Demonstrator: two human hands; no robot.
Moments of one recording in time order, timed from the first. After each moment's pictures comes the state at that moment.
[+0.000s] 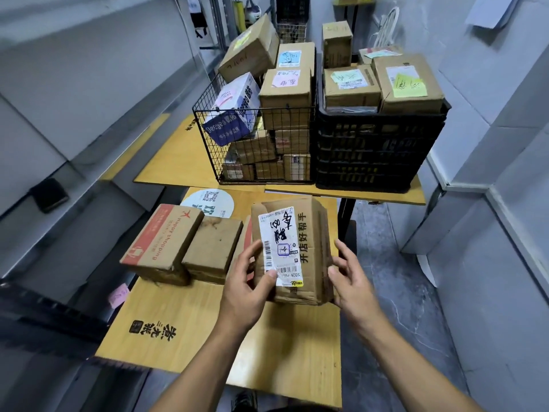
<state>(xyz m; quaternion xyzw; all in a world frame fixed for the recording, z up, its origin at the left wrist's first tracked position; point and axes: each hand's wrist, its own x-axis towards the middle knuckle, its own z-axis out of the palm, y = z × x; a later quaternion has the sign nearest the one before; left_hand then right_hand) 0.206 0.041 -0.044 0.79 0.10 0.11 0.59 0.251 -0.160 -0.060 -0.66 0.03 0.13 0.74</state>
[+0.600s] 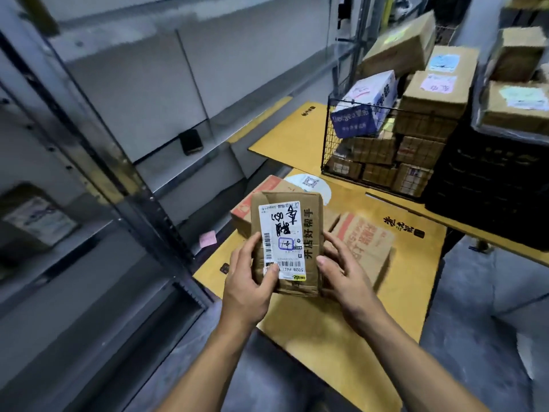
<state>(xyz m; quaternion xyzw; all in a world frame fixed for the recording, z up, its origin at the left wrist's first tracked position) 0.102 0.132 -0.028 0.82 0.27 0.29 0.42 0.218 -0.019 -0.021 -0.64 -0.18 0.28 0.69</state>
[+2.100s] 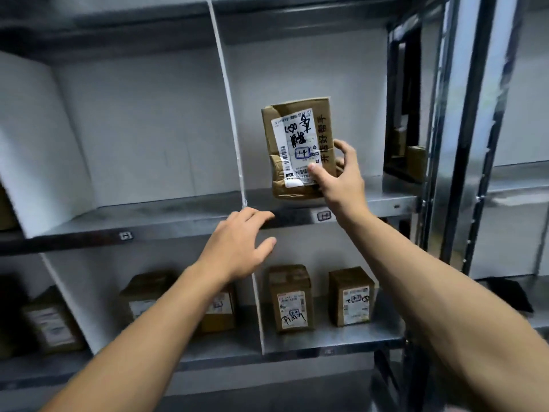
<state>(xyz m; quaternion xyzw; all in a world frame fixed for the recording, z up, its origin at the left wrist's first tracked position) -0.290 0.461 0.243 0.80 0.52 0.26 -0.12 -0.073 0.524 0.279 -0.40 -0.58 0.22 0.68</state>
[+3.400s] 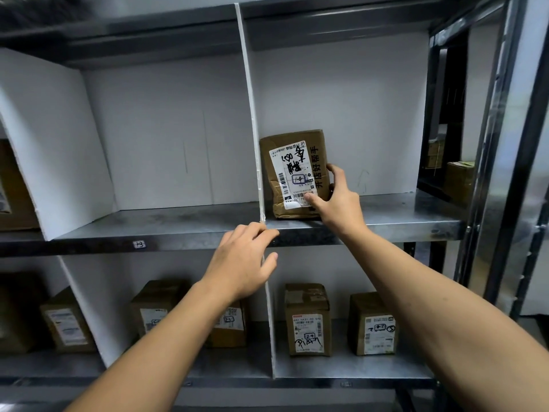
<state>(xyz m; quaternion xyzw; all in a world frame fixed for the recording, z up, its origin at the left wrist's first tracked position) -0.309 0.490 0.230 0.78 0.55 0.23 -0.18 -0.103 0.593 0.266 -0.51 -0.66 0.13 0.54</state>
